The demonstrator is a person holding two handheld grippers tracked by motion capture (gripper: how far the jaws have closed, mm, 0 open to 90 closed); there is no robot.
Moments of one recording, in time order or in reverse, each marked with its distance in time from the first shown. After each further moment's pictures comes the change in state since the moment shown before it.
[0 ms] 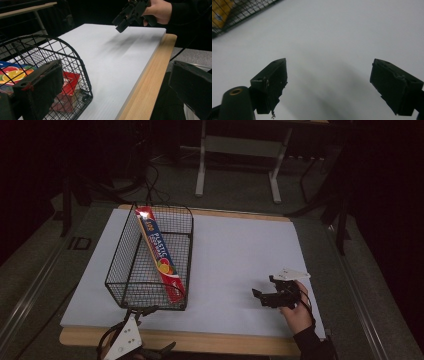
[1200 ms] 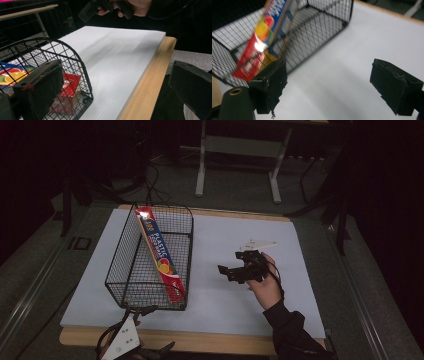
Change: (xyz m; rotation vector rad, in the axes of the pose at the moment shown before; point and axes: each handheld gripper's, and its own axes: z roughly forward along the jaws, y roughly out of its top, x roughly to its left) left arm 0.001 0.001 -0.003 -0.016 0.002 -0.007; right arm 0.052 0.108 0.035 -0.042 0.152 0.007
